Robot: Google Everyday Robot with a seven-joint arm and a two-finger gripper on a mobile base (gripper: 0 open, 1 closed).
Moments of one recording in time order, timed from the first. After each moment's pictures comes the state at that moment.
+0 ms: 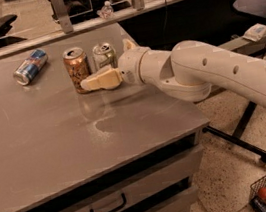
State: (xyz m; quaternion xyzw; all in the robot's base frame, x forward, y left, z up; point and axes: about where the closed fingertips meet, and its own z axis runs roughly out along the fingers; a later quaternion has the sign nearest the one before) arm 0.656 0.050 0.895 -0.35 0.67 0.25 0.60
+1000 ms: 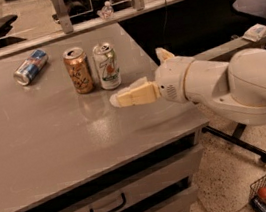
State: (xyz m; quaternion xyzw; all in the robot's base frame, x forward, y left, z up) arm 0.558 -0.018 0.909 -0.33 0.70 0.24 0.58
